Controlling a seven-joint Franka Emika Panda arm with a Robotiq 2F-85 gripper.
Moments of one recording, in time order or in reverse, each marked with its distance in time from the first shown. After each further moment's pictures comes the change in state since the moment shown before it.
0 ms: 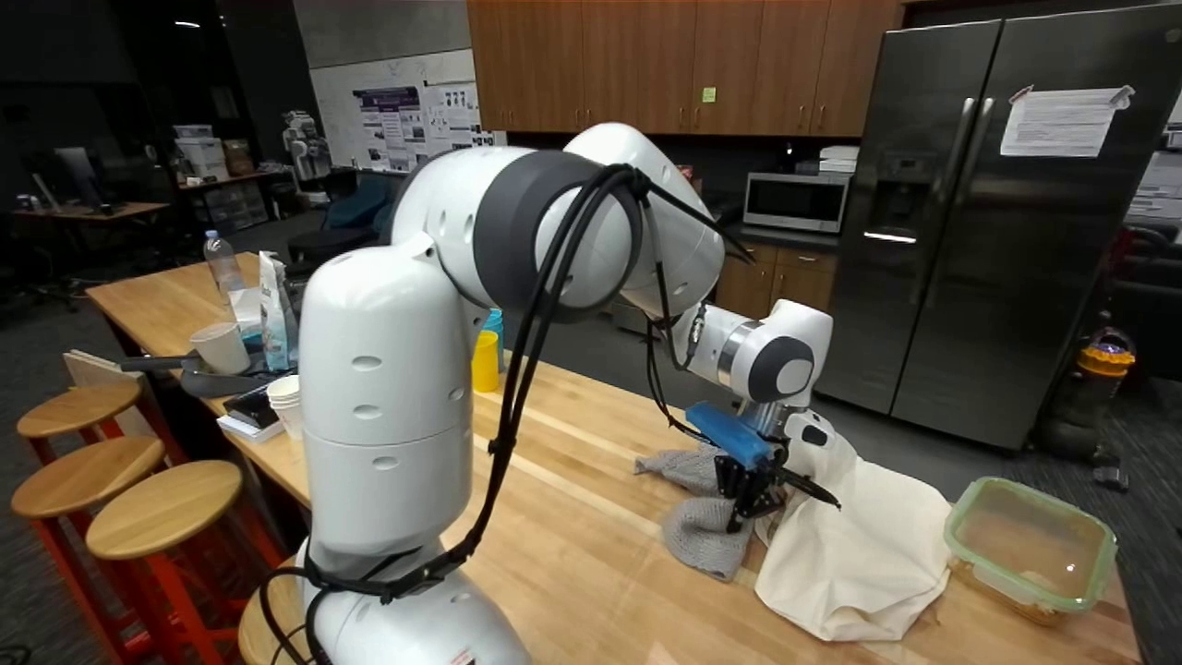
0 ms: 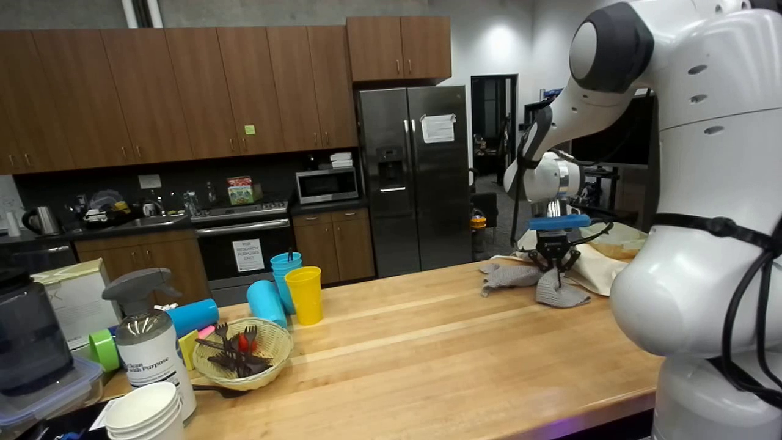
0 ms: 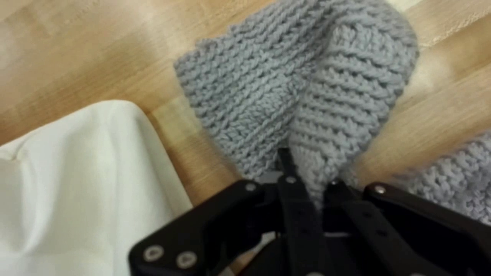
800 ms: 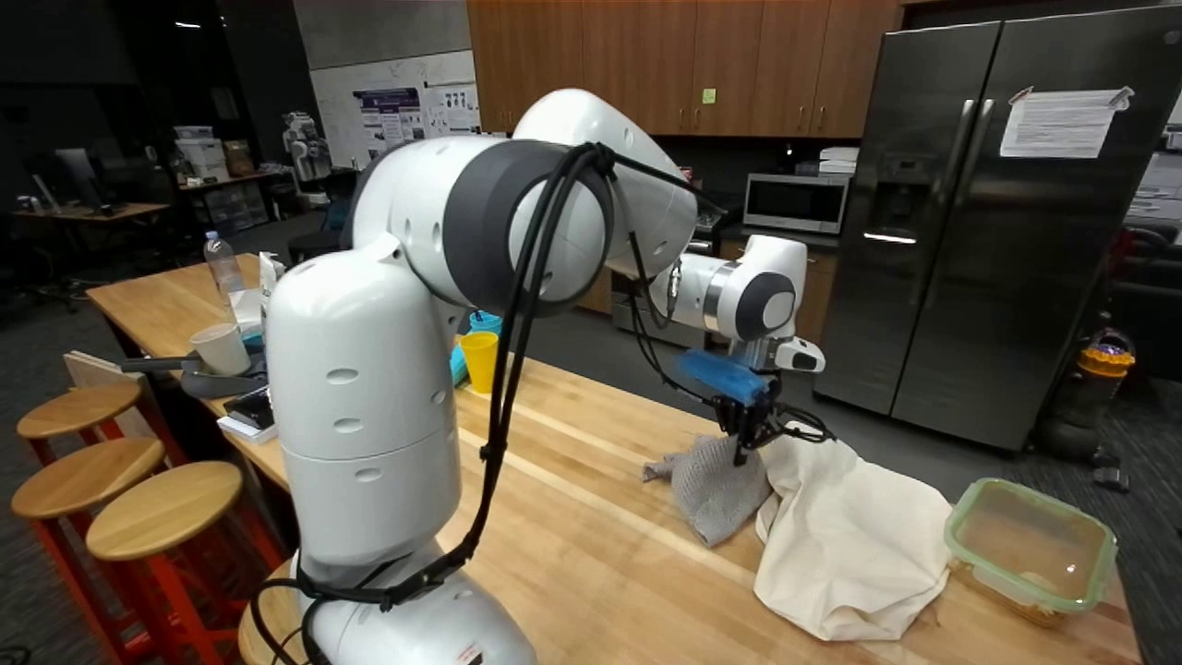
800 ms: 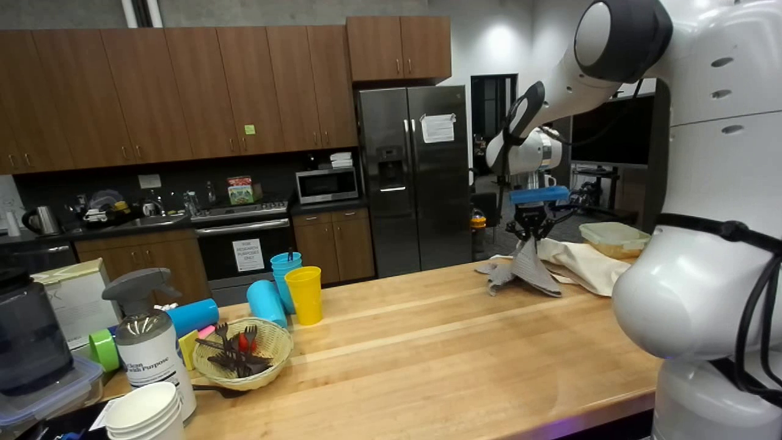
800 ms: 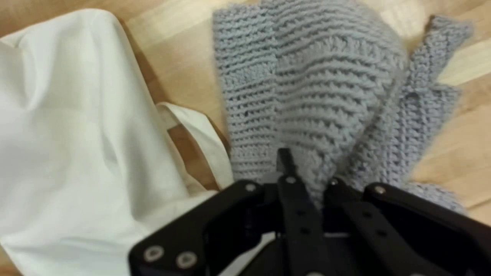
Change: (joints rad) arm 0.054 -0.080 0.041 0.102 -0.047 0.000 0.001
